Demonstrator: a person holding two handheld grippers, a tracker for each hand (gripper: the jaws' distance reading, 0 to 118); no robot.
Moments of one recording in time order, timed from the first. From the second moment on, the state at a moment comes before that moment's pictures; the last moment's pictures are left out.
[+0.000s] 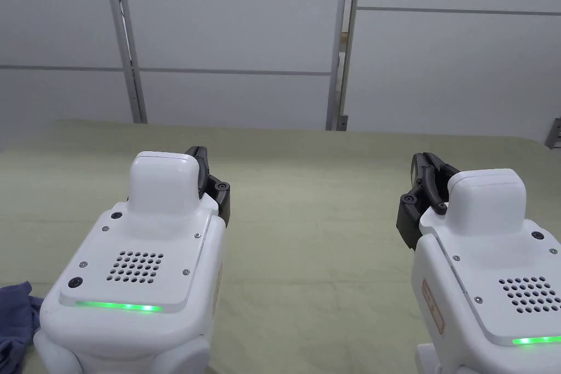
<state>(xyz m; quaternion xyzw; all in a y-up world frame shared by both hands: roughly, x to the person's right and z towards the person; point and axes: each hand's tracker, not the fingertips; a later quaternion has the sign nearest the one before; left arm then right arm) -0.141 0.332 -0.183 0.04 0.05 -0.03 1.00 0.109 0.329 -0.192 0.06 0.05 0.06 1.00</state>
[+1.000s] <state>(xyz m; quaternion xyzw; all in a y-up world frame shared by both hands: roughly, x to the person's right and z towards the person) -0.151 0.327 -0.180 0.05 0.05 0.01 1.00 0.108 0.335 -0.186 0.08 0.05 0.03 1.00</state>
